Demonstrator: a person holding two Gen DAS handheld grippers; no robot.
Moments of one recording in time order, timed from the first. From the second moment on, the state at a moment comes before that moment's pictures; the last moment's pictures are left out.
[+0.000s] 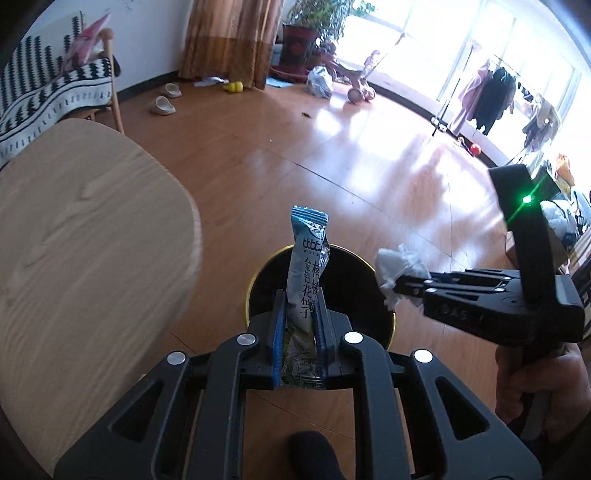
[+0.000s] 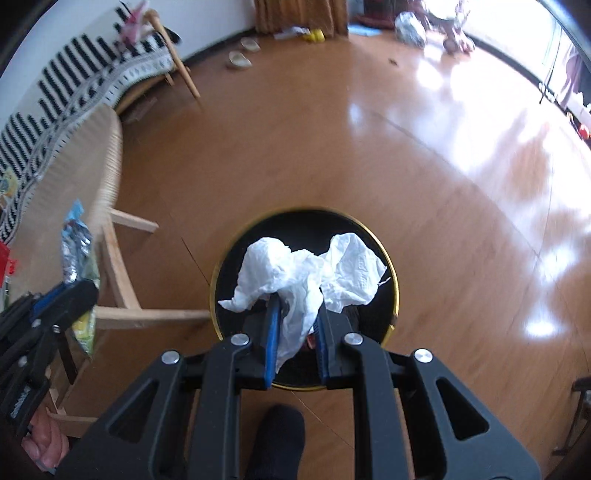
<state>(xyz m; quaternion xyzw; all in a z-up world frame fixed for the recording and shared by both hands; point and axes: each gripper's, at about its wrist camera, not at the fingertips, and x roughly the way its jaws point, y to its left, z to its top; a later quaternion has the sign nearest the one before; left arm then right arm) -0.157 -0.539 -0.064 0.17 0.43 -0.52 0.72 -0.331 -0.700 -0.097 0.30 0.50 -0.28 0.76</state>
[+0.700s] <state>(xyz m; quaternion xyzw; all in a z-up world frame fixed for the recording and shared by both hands) -0.155 -0.565 -0.082 0.18 0.45 -0.52 0.71 -0.326 -0.717 -0.110 0.32 0.50 -0.28 0.75</state>
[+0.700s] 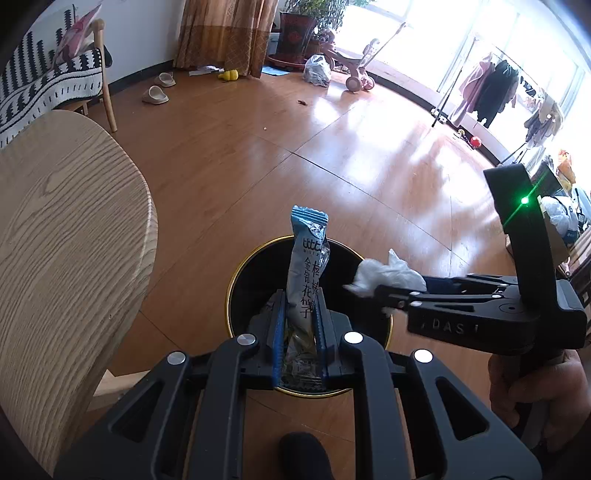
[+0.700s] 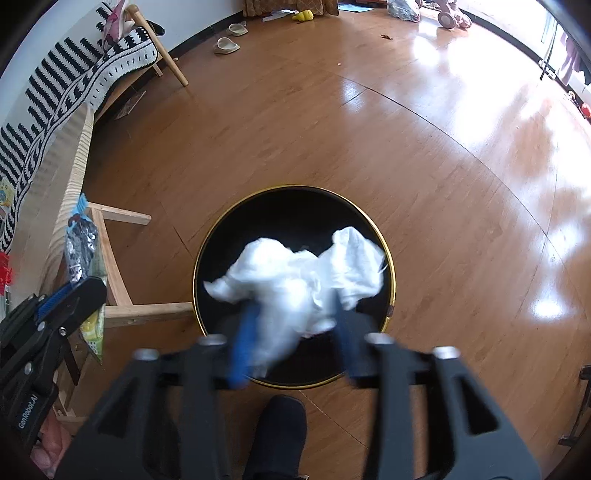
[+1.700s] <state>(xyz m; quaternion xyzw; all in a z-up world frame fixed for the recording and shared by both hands) -0.162 -0.573 -0.082 0.16 0.45 -0.53 0.70 -0.349 -0.732 -0.071 0.33 0.44 -0.35 0.76</state>
